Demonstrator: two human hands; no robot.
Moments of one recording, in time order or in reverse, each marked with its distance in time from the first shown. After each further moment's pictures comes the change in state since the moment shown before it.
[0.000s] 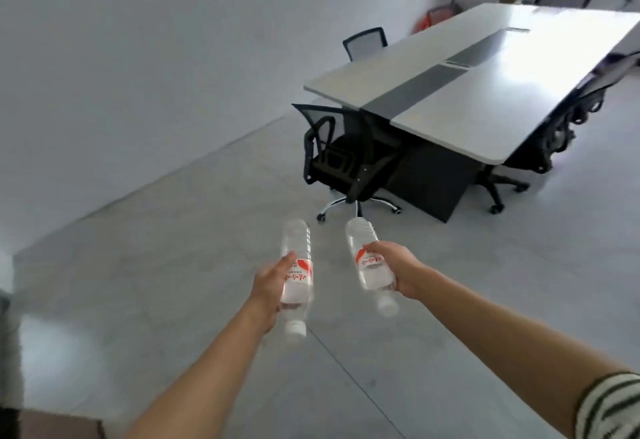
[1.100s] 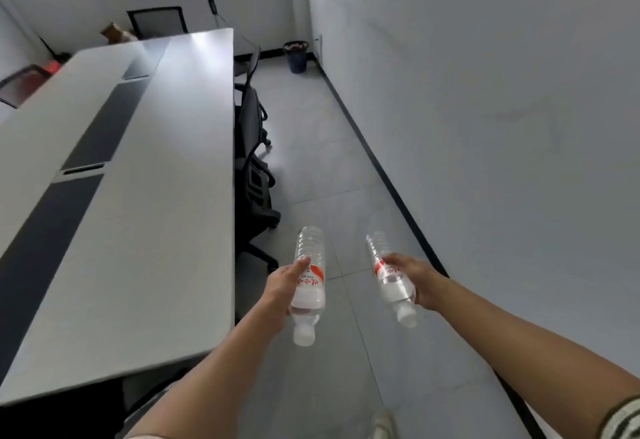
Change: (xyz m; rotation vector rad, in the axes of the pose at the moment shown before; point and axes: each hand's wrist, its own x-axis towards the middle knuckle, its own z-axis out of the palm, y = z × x) left_hand 0.300 0.095 0.881 0.645 -0.894 -0.138; right_hand 0.213 -0.092 -0.720 0.838 0.732 0.008
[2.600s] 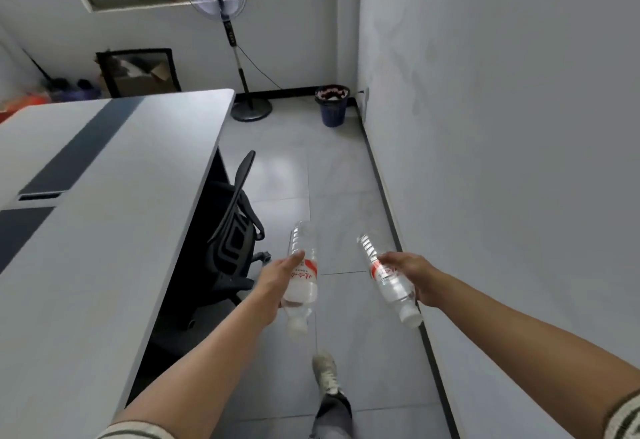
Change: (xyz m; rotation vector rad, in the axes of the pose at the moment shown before) left_hand 0.887 0.721 0.164 -0.032 0.168 -0.011; right_hand 0.837 -0.841 0.102 -0.237 -0.143 -0.022
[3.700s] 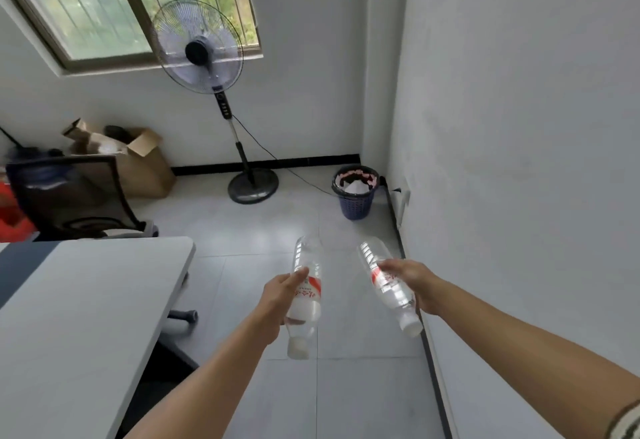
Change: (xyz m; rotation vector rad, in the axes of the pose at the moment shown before) left_hand 0.676 0.586 0.124 0.066 0.029 0.066; right_hand 0.678 -0.646 -0.025 -0.048 -0.052 -0.055
